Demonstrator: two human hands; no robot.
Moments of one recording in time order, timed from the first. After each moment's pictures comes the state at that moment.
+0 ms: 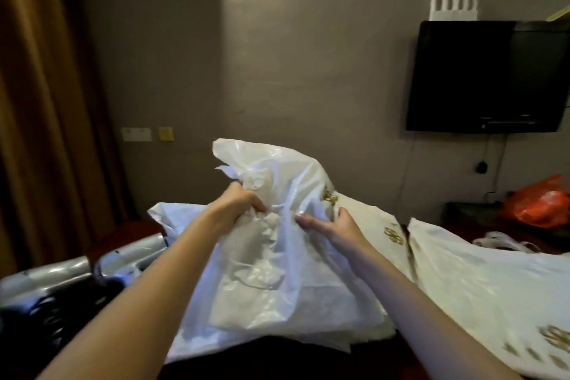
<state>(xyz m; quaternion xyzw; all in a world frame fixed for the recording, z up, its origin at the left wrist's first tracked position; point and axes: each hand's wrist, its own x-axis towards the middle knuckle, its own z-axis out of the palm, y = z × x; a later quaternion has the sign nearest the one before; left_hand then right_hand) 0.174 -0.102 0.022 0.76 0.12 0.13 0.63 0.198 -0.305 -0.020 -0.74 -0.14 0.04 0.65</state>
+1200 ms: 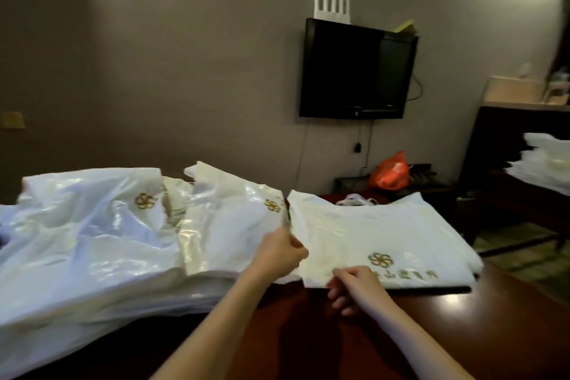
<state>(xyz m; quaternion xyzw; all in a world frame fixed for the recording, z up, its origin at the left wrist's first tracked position) 0.157 -0.357 -0.061 0.91 -0.07 0.00 0.41 0.133 -0.526 -0.110 -0.82 0.09 0.05 0.56</state>
